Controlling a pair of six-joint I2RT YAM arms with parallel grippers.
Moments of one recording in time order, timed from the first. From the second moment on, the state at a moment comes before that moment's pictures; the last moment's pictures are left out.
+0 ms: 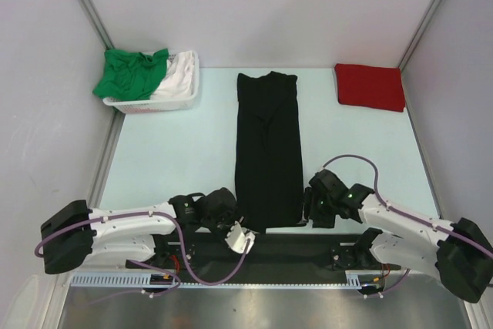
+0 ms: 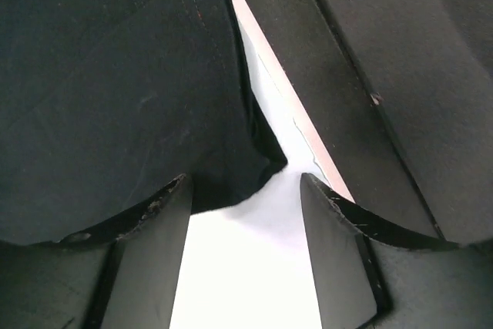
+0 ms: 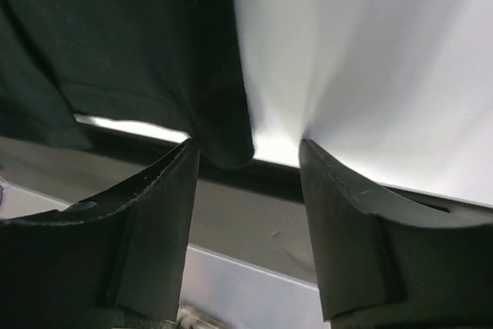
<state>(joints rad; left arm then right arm) -1.14 1.07 0.44 -0.33 0.19 1.06 0.75 0.99 0.45 -0.60 -0.09 0.93</state>
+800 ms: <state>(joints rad) -0.90 1.08 0.49 -0.24 0.30 0.88 0.67 1.11 0.65 -0.57 -0.10 0.87</state>
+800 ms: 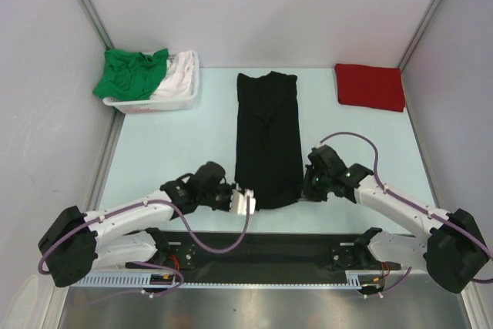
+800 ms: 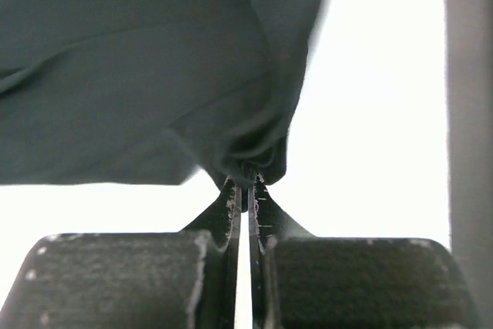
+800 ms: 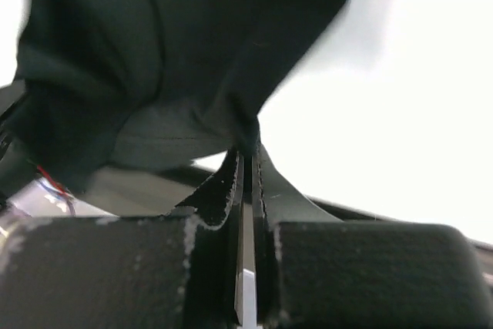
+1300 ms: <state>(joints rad) -0.53 1.56 0.99 -0.22 0.43 0.68 0.36 1.59 1.12 -0.42 -0.17 0.62</state>
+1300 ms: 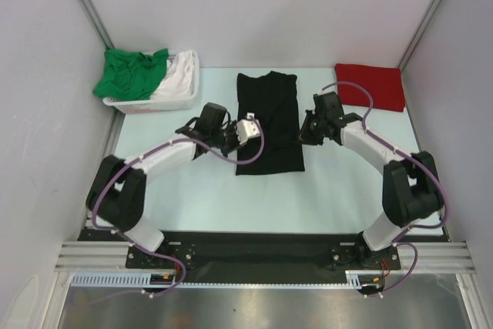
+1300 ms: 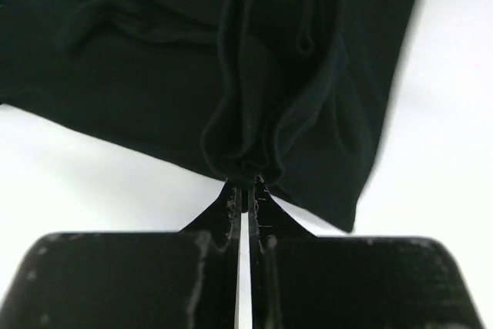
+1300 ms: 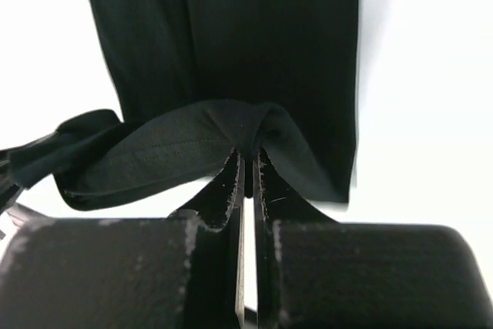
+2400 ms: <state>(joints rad) -0.34 2.13 1.86 -0.42 0.06 0.37 0.18 1.88 1.41 -0.26 -0.16 0.54</state>
